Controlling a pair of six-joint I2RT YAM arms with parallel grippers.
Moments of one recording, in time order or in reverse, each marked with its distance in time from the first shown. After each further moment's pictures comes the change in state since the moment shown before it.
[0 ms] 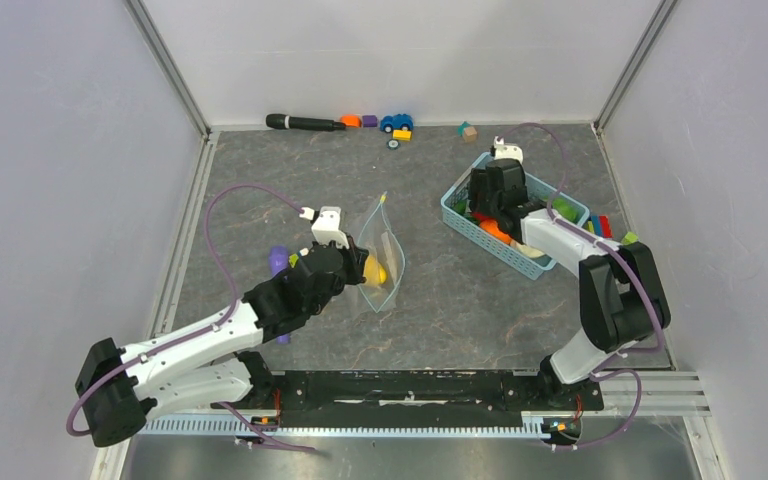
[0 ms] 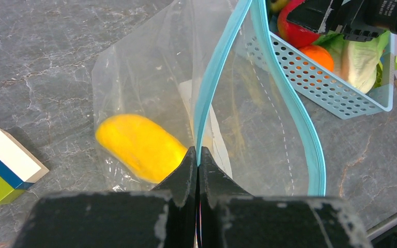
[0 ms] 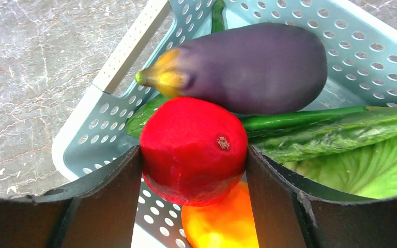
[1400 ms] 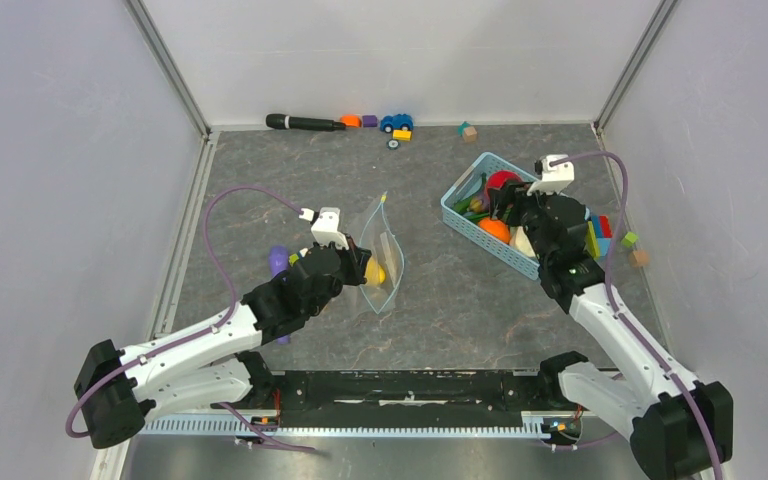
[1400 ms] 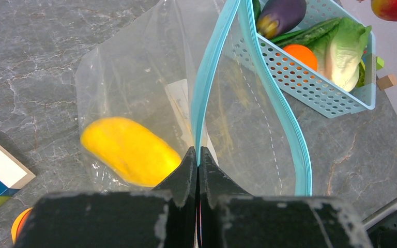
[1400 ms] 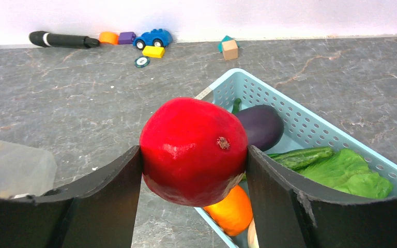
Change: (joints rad) left arm 0.000 -0.018 -0.022 0.047 0.031 -0.003; right arm -0.011 -0.653 -0.332 0.218 -0.116 -0.127
